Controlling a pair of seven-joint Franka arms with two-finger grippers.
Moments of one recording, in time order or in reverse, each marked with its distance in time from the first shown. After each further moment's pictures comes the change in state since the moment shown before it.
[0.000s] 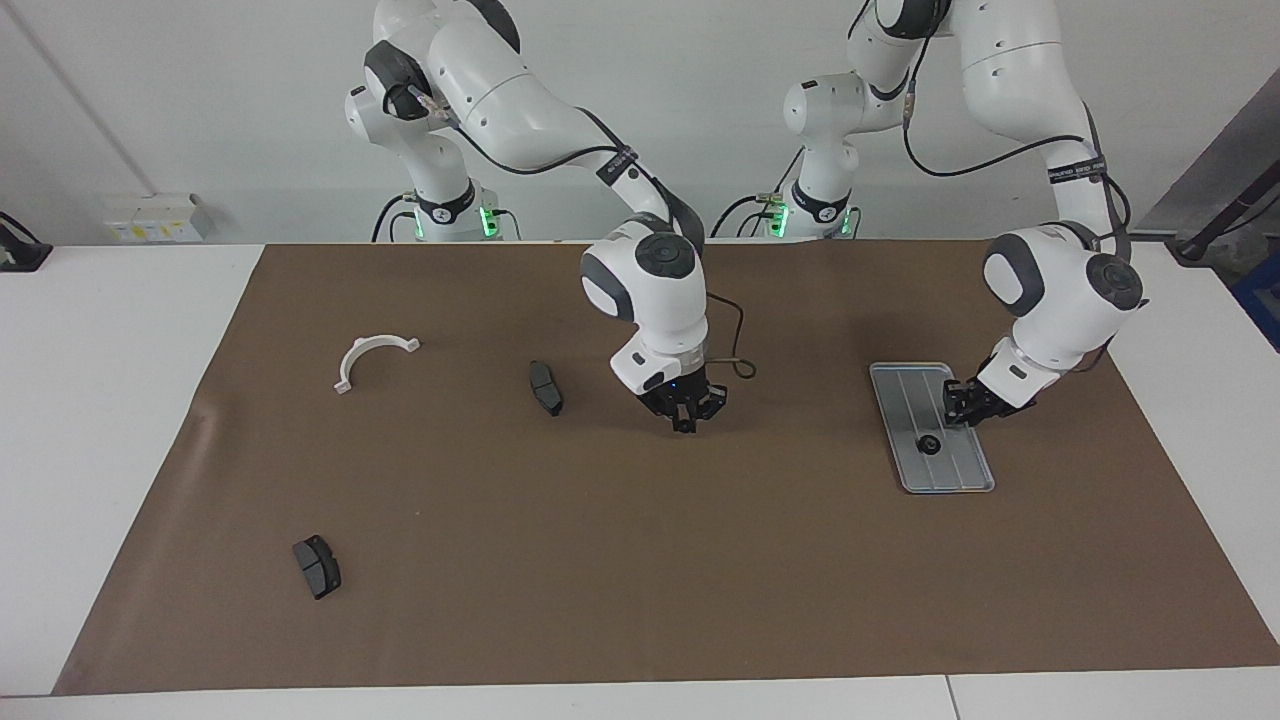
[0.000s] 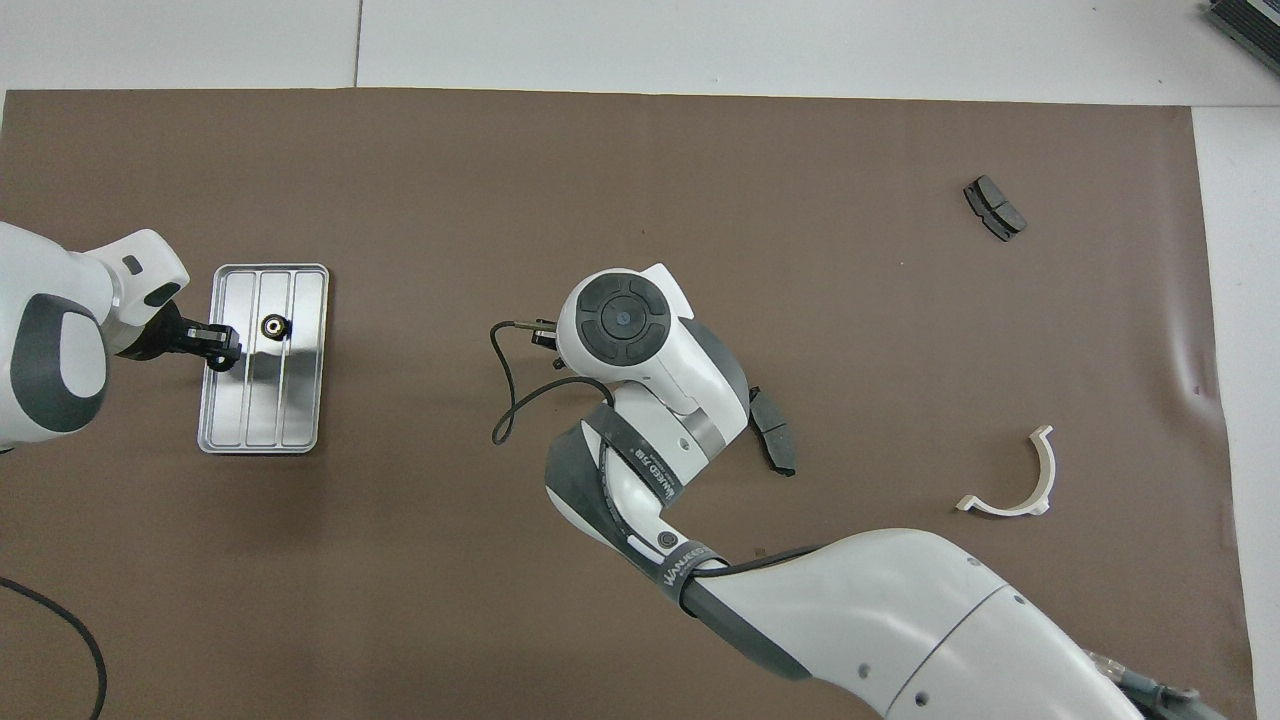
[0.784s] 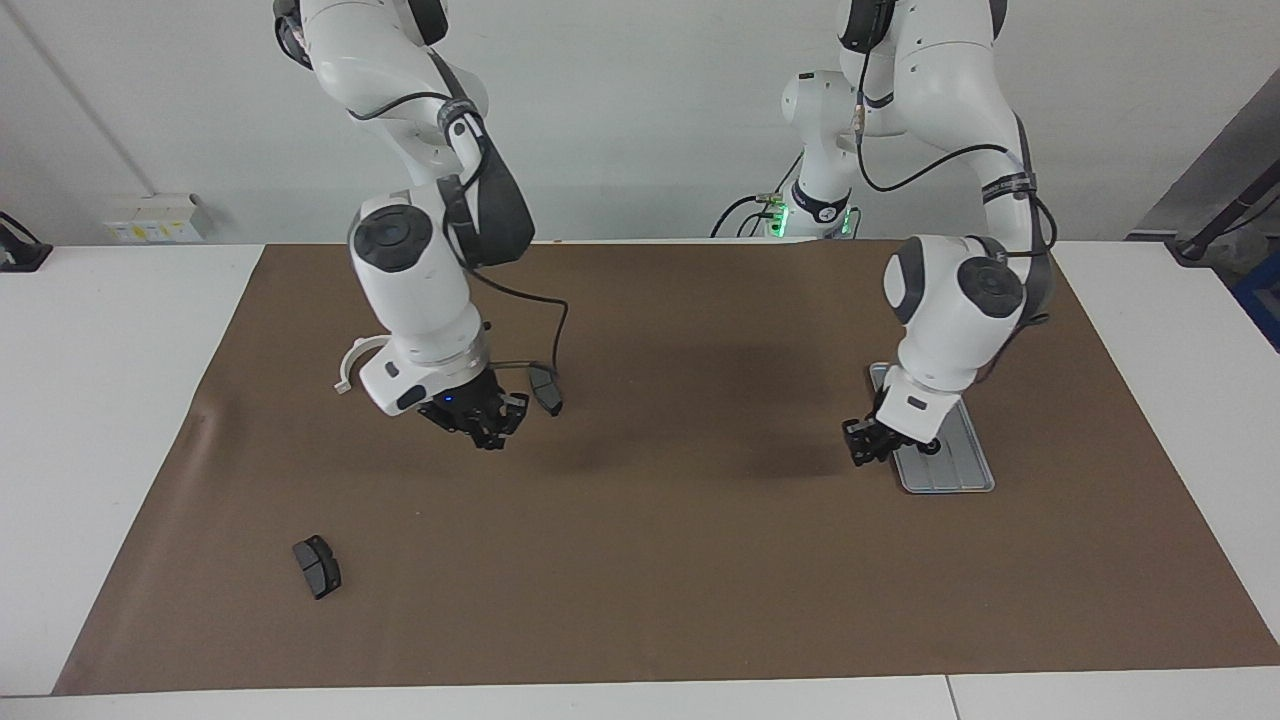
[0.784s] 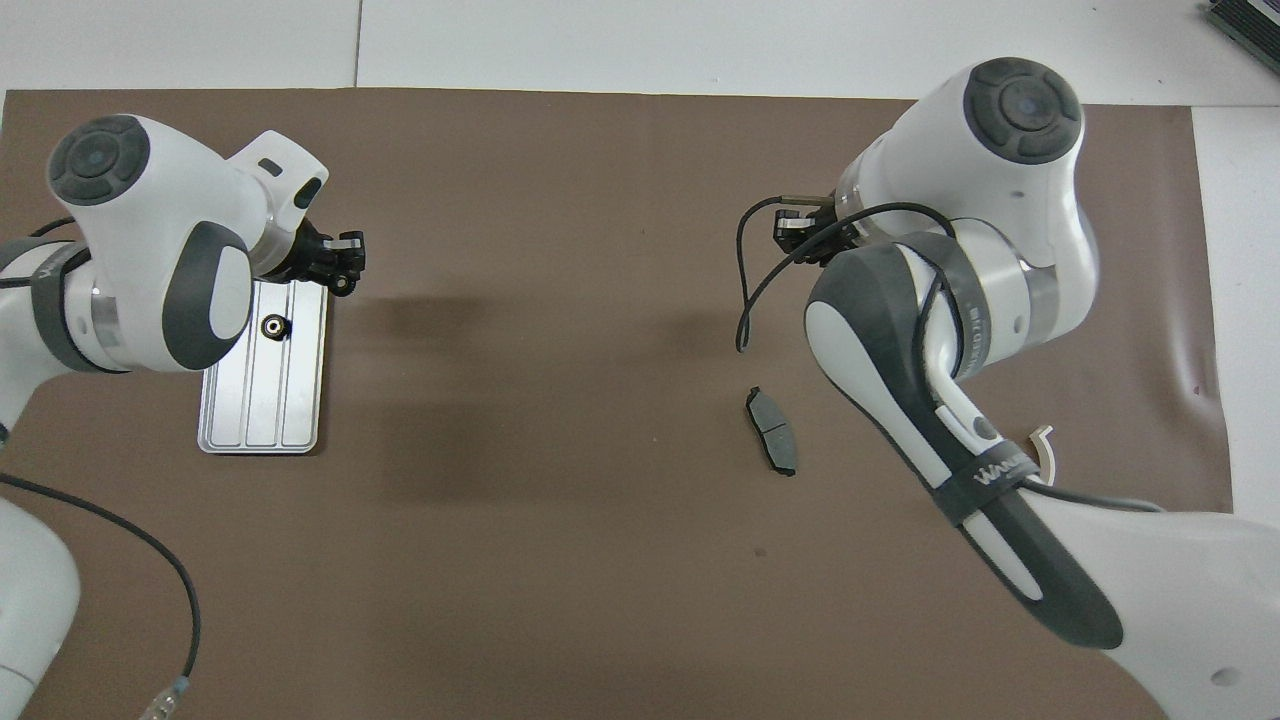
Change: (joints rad) left arm -0.215 0.081 0.006 0.223 0.000 -0.054 -0.432; right arm -0.323 -0.214 0.003 0.020 0.084 -0.284 -0.433
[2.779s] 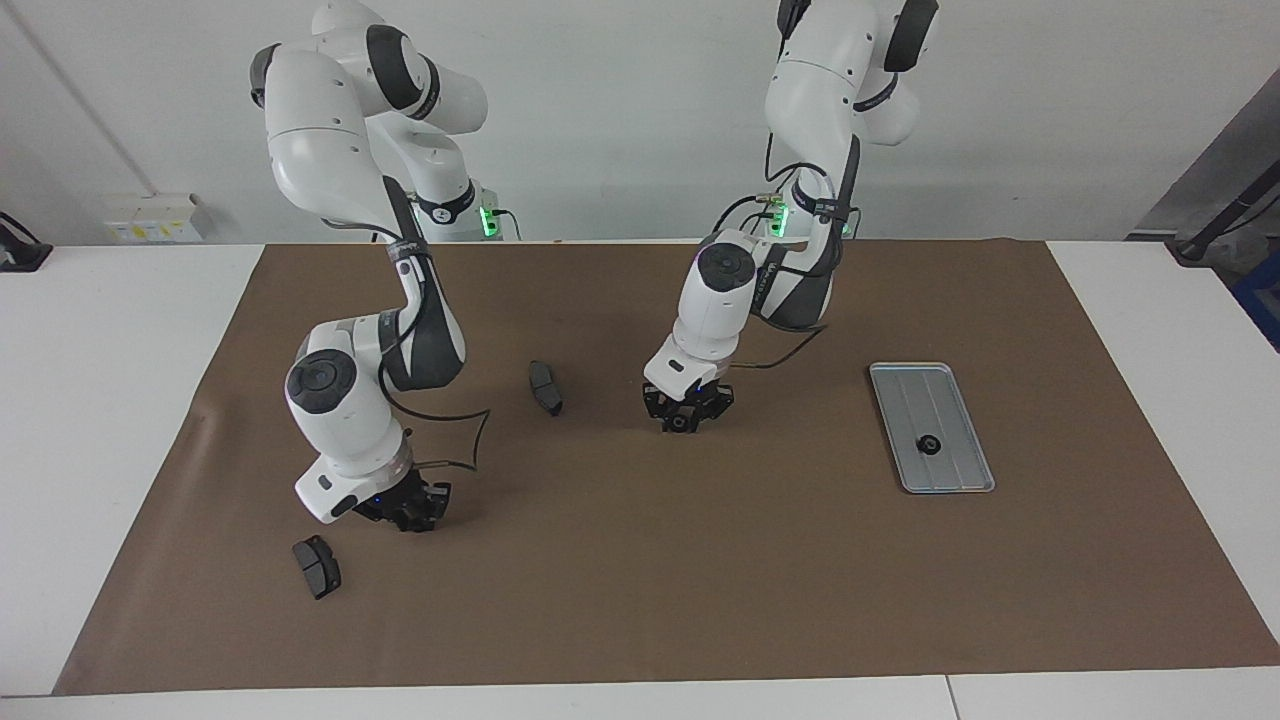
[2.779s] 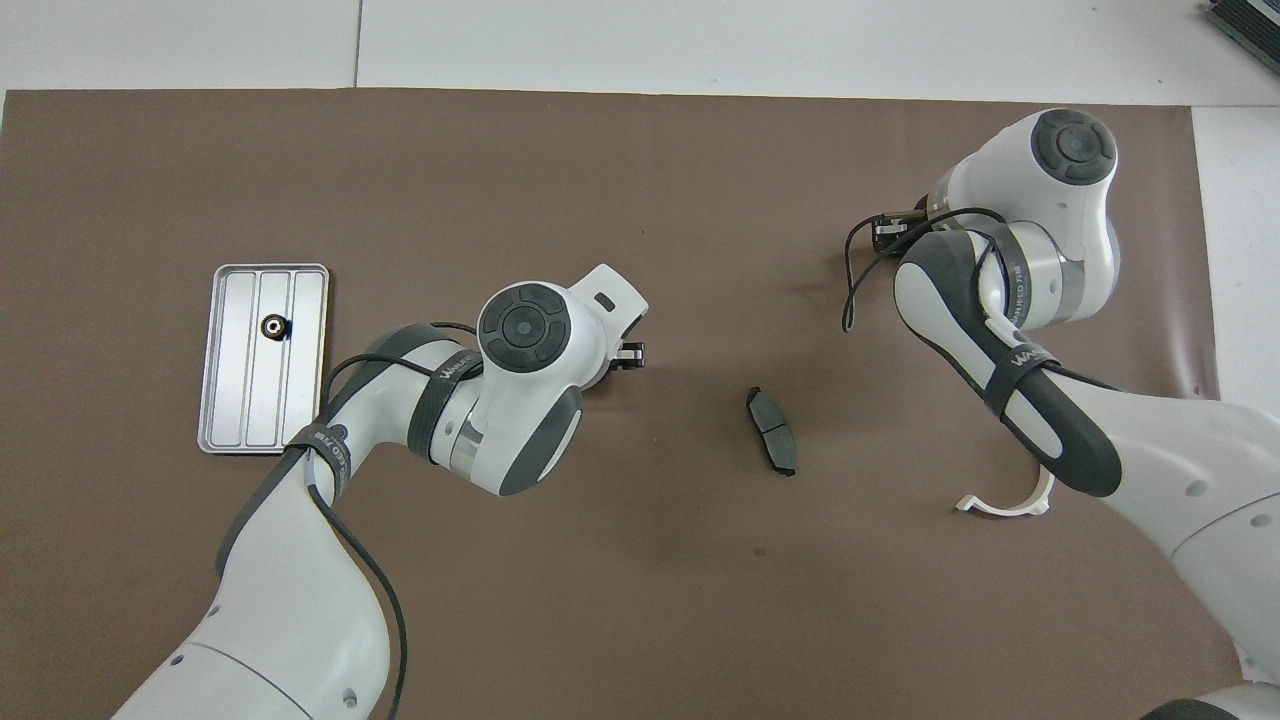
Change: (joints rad) left arm -0.480 0.078 -0.033 -0.076 0.001 0.230 -0.385; right arm -0.231 0.228 -0.025 -0.029 -0.108 0.218 -0.353
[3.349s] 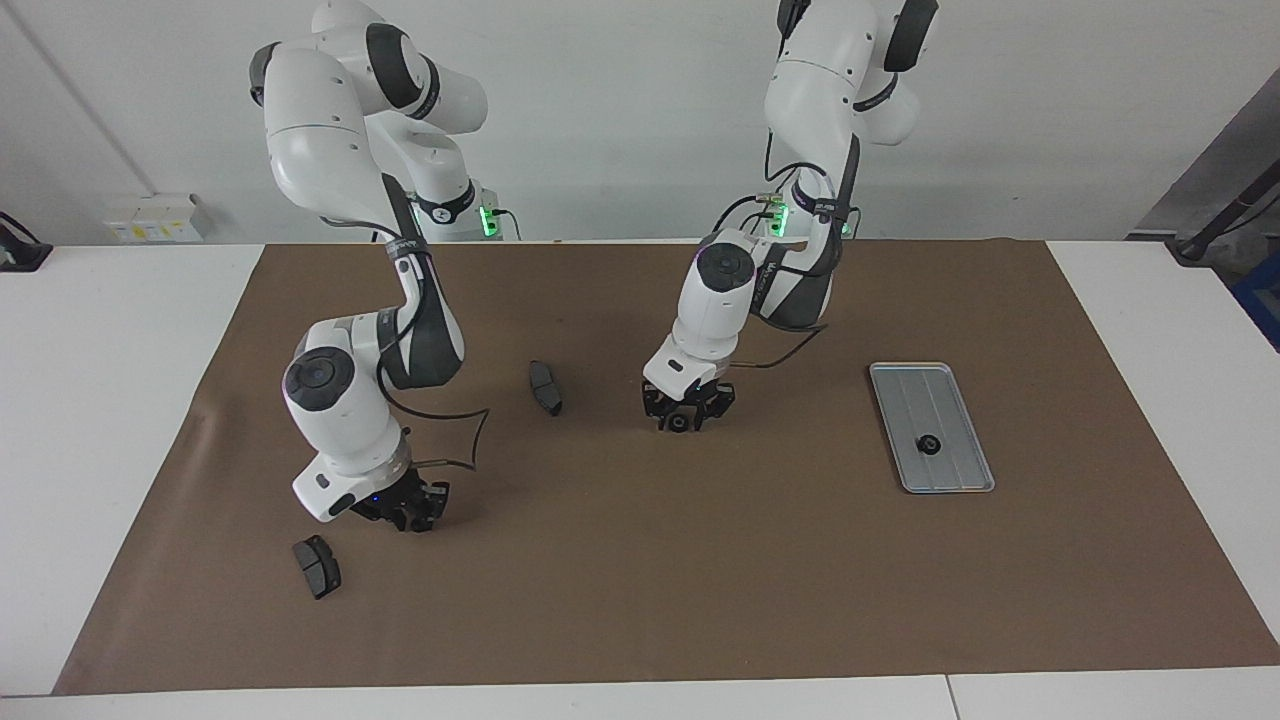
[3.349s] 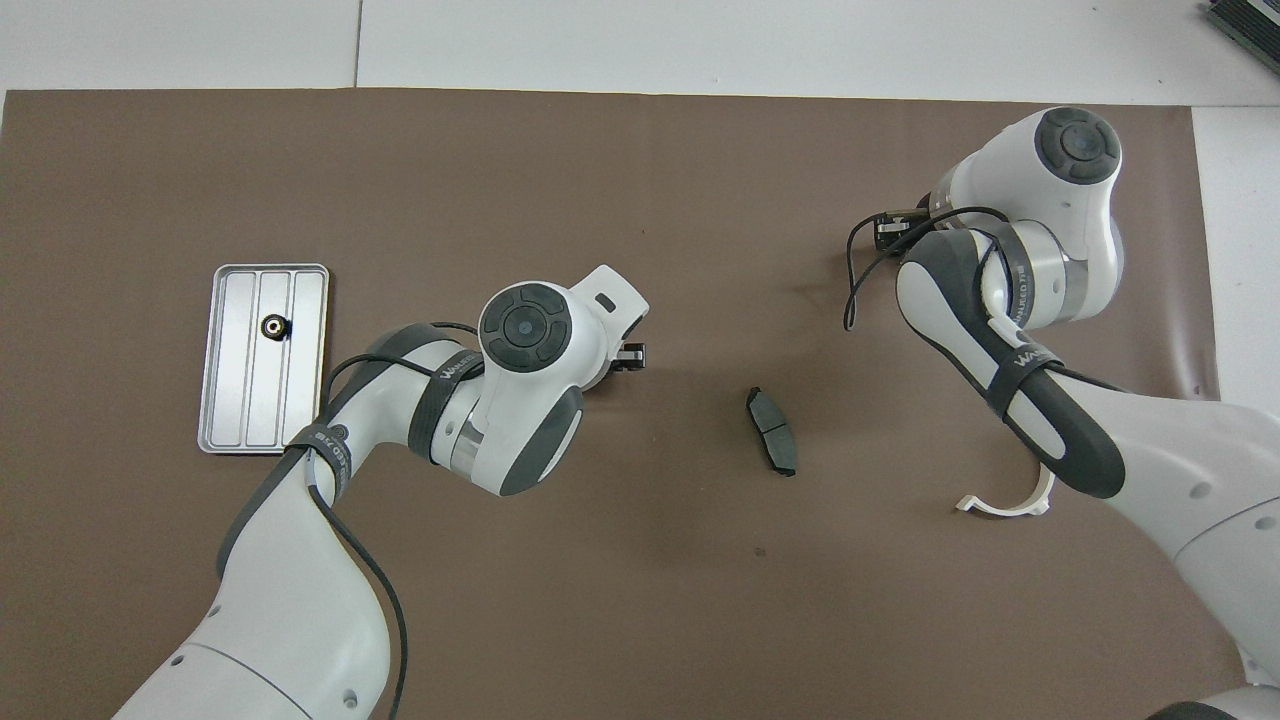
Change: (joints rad) left arm 0.000 0.000 -0.002 0.002 0.000 -0.005 0.000; right arm -0.001 -0.006 -0.001 0.000 0.000 0.000 0.000
